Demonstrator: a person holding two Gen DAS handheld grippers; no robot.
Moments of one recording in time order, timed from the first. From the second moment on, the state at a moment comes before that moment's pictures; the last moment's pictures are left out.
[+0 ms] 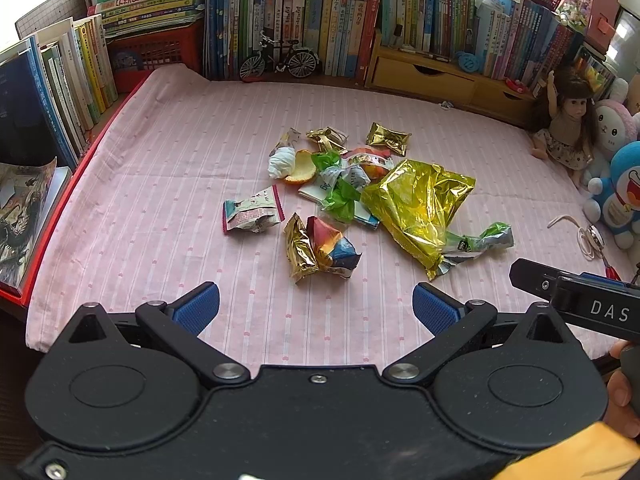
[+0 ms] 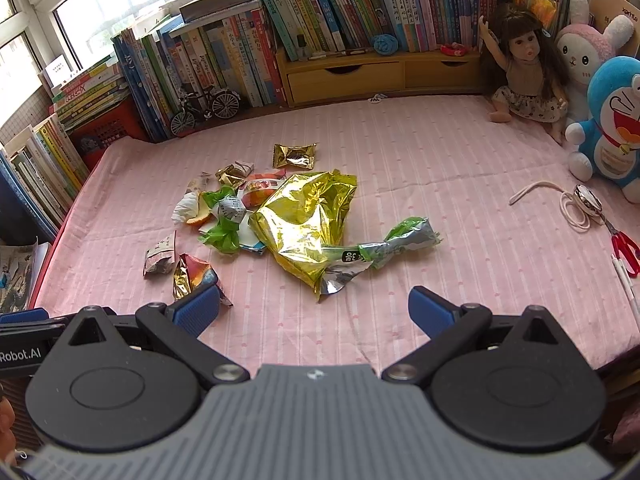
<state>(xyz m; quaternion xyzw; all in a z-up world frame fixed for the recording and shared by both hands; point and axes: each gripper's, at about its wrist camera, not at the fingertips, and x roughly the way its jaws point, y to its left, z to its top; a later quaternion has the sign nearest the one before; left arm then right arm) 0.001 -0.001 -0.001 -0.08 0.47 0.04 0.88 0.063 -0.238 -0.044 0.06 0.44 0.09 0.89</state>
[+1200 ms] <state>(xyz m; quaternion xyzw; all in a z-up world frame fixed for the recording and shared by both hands) 0.001 0.012 0.005 -0.10 0.46 0.06 0.88 0.065 -0.237 -0.040 0.05 0.43 0.08 0.90</state>
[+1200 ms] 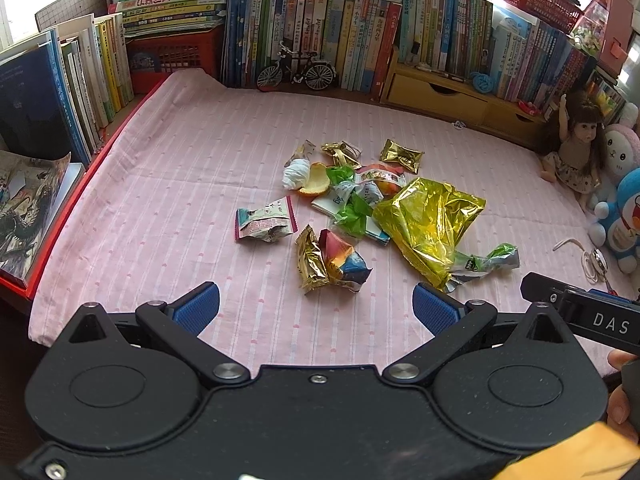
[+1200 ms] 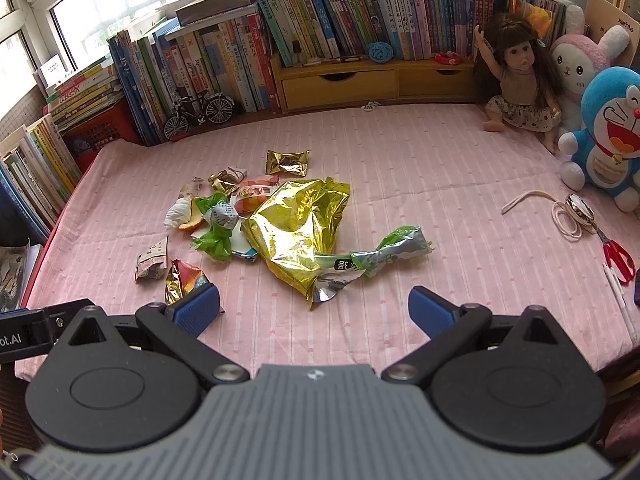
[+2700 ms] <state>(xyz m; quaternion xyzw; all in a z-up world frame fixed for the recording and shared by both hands) 0.058 0.005 -0.035 -0.09 0.47 0.08 0.87 0.133 -0.275 -0.085 0.11 0.49 0.06 0.86</state>
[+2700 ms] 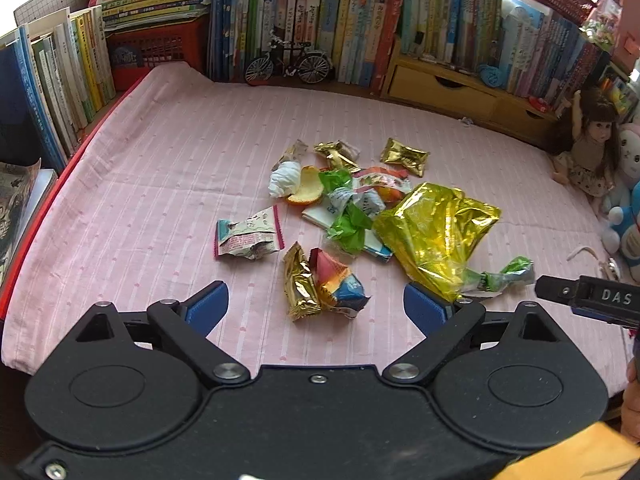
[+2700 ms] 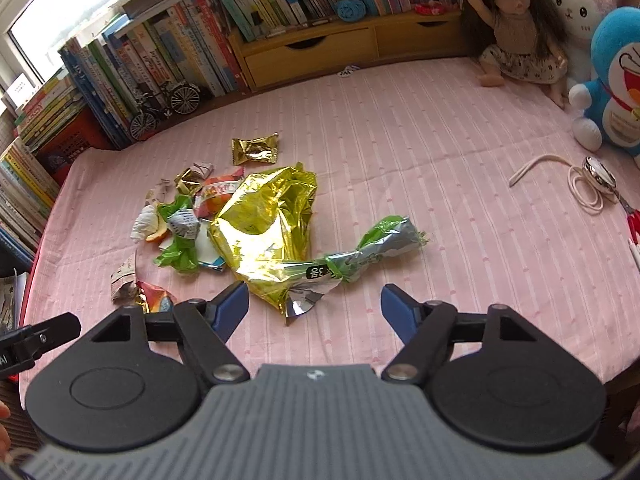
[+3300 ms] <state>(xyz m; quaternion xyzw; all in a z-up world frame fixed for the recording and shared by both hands) 0.119 -0.033 -0.117 -0.10 0.50 0.15 0.85 0.213 -0.313 -0.174 0.21 0.55 0.03 0.81</state>
